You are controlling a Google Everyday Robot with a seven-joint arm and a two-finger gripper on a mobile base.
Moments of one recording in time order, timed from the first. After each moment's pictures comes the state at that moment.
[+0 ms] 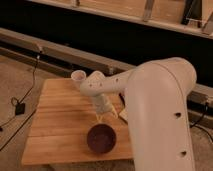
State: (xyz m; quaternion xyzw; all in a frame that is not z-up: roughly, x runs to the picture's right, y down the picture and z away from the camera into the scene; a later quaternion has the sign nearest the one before) arm 0.013 0.190 0.798 -0.24 0.36 0.54 0.72
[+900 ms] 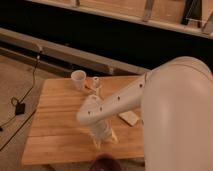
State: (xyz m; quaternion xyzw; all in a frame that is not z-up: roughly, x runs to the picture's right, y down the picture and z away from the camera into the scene) arm 0.006 0.300 0.723 -0.24 0.36 0.56 0.71
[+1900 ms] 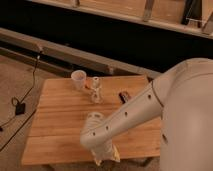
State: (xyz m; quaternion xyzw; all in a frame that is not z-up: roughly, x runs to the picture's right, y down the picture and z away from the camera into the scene) arm 0.010 0.348 0.686 -0.24 0.35 0.58 0.69
